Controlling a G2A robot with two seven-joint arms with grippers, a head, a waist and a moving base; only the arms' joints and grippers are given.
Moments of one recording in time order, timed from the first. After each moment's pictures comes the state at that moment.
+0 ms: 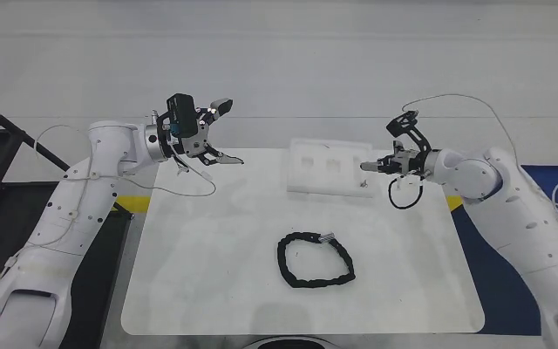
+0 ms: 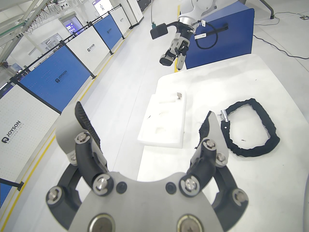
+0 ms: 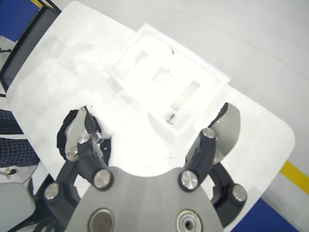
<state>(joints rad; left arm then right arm) 0.77 -0.78 -1.05 -1.39 1.33 -1.01 0.45 -0.71 -0.93 0.86 -1.21 -0.37 -0.40 0.76</state>
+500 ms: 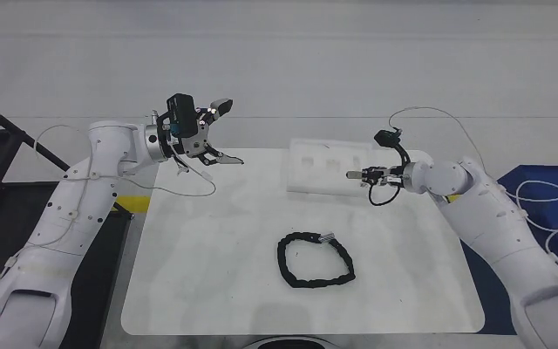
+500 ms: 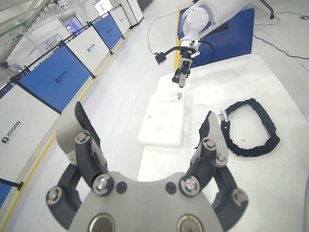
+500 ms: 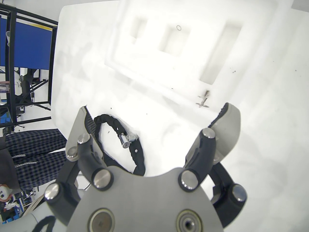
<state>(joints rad) 0.77 -0.78 -1.05 -1.39 1.33 -1.01 0.45 -0.63 -1.06 0.70 -0.93 -0.10 -0.26 0.83</state>
